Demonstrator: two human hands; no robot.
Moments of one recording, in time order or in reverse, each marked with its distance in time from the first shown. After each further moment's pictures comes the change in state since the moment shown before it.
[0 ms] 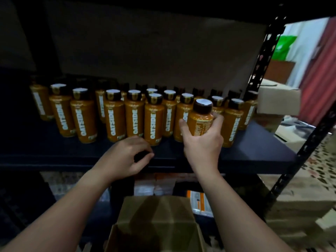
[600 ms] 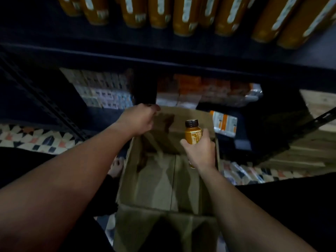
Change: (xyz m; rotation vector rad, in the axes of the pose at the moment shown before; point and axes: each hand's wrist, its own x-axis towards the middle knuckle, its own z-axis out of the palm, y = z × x) left_hand -0.133 0.009 0.106 0.136 -0.650 -0.588; right_hand -0.199 0.180 -0.015 -0.483 -0.533 0.579
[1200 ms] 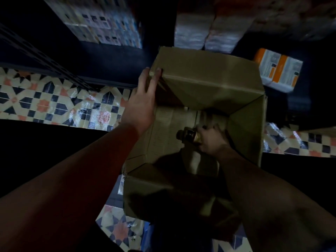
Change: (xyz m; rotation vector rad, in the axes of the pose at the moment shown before) left_hand -0.035 -0.022 0.150 -0.174 0.063 -0.337; right_hand 0.047 0.155 0.104 -0.987 -0.805 -0.233
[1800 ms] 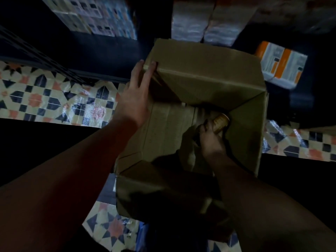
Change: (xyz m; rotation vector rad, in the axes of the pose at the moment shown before) left_hand 0.000 0.002 -0.003 -0.093 -0.020 -0.034; right_hand -0.004 -0.009 0.020 0.021 0.076 0.160
